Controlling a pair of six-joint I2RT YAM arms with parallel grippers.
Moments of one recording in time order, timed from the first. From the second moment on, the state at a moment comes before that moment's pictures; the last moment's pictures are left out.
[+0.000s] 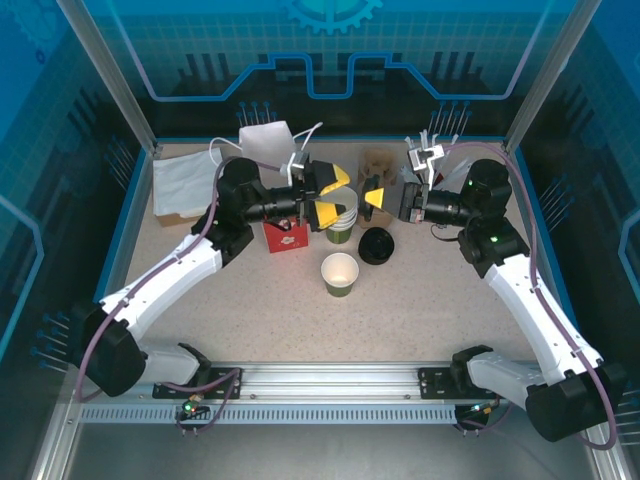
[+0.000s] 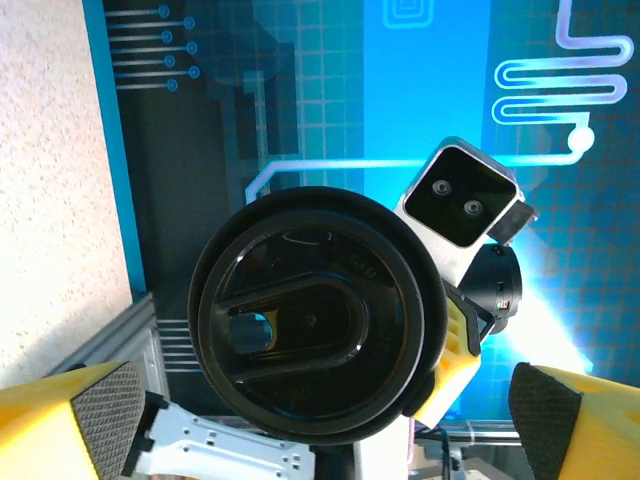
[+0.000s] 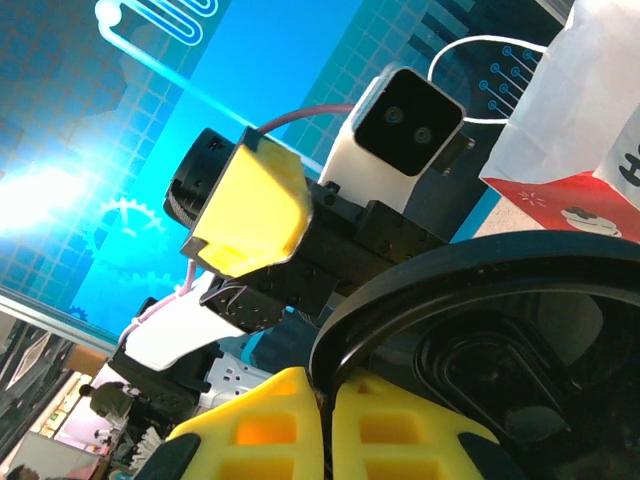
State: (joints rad) left arm -0.52 1.33 1.11 0.21 0.80 -1.54; right arm 0.27 1.08 1.06 -0.01 -1.05 0.93
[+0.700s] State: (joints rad) left arm -0.55 1.38 1.14 0.23 0.86 -1.69; right arm 0.31 1.11 1.12 -0.02 -1.09 0.85
